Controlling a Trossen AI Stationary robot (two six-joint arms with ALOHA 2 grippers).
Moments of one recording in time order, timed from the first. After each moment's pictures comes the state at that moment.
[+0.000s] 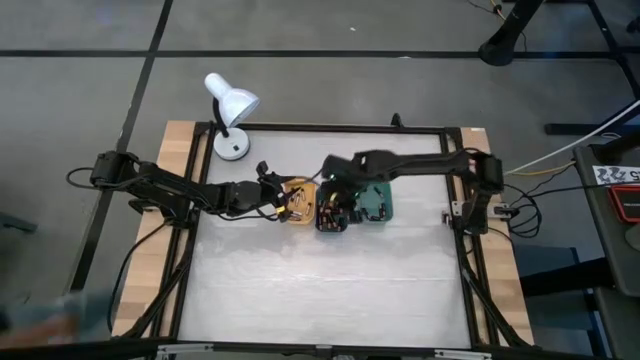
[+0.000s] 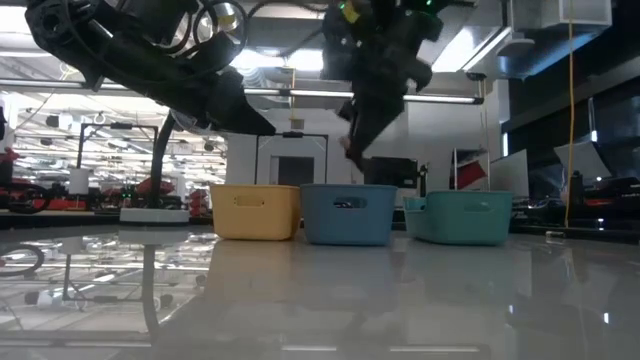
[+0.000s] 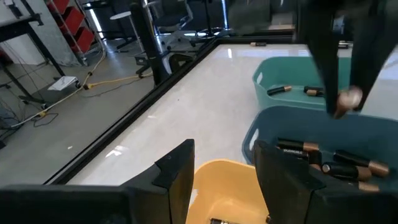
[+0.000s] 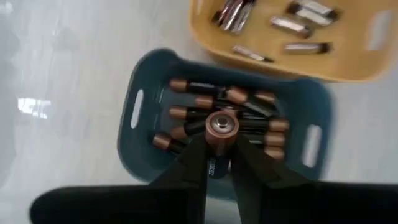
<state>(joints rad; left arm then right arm) -0.02 1.33 0.44 0.58 -0.58 0.03 -0.14 1.86 1.50 -0.81 -0.21 -0.32</state>
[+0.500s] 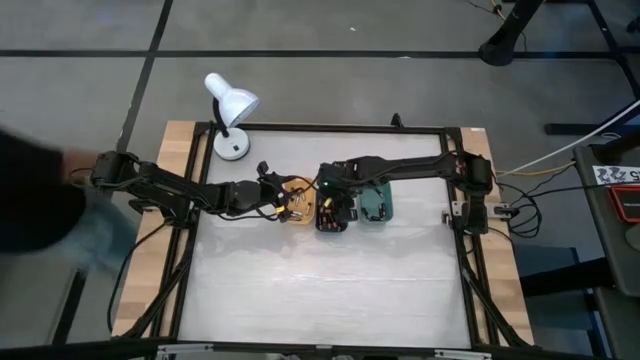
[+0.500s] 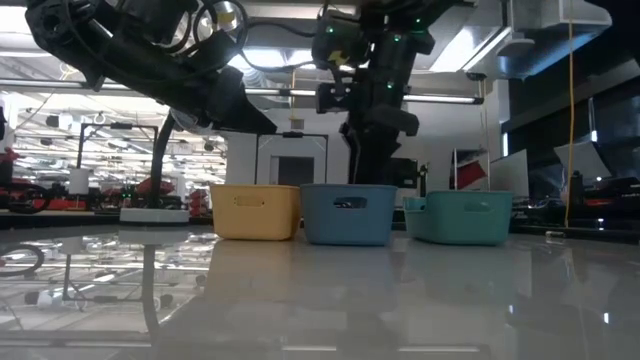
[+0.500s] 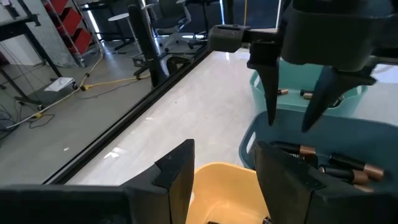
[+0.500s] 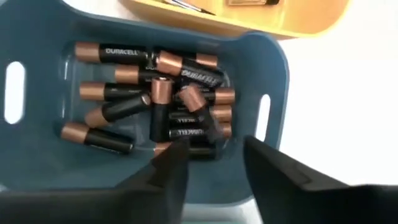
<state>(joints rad) -0.02 1.33 0.44 0.59 -0.57 0.02 -0.12 1.94 1.50 -0.81 0.06 -0.29</state>
